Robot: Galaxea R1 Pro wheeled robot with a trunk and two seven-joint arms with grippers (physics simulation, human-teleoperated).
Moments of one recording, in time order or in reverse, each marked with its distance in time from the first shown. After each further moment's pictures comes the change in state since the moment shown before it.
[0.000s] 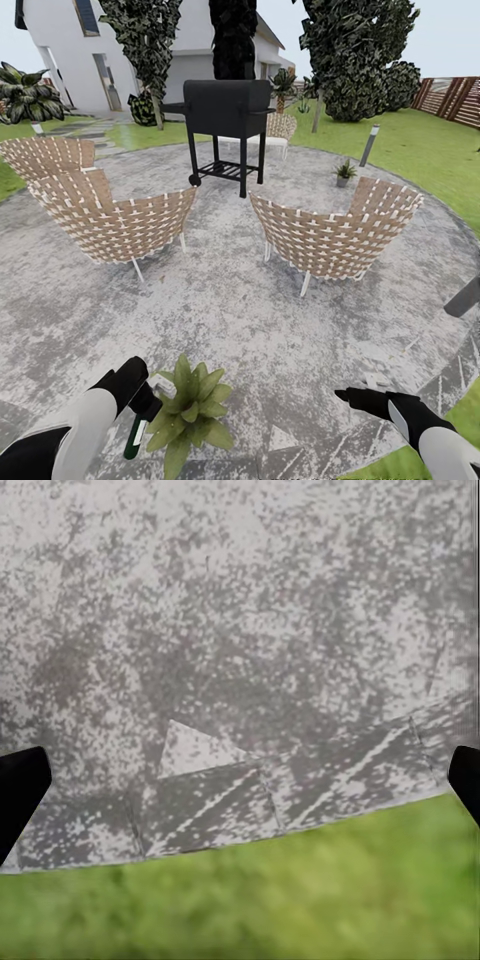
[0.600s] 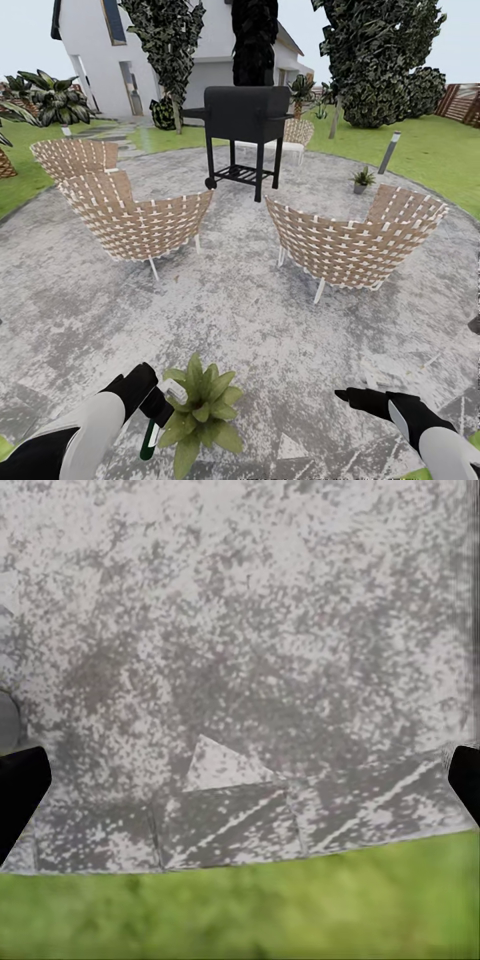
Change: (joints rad) left arm 0.003 -0.037 -0.003 0.053 -0.001 -0.110 -0.001; right arm 0.000 0.000 -0.001 0.000 0.000 0.000 0.002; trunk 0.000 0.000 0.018
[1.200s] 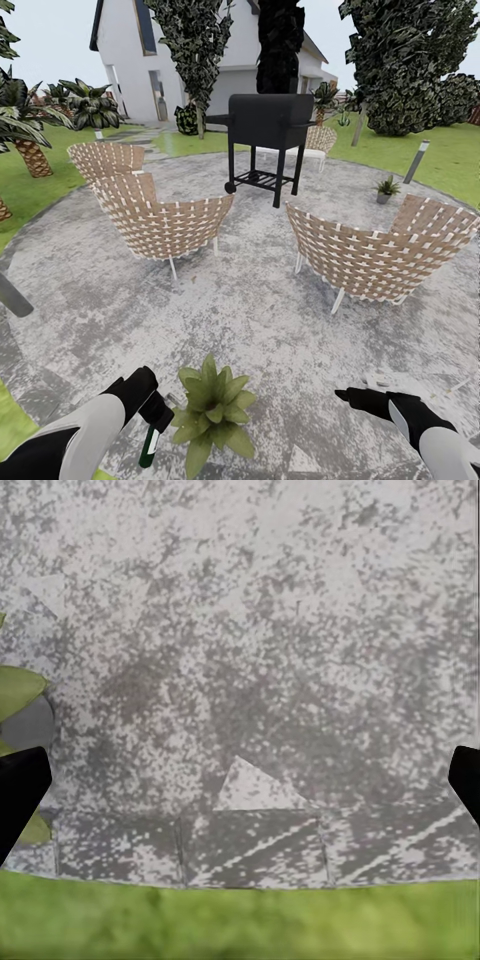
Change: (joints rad) left arm 0.000 0.000 0.002 0.032 0.002 -0.002 0.002; right arm 0.000 -0.001 -0.001 0.000 0.000 0.000 0.001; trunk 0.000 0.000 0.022
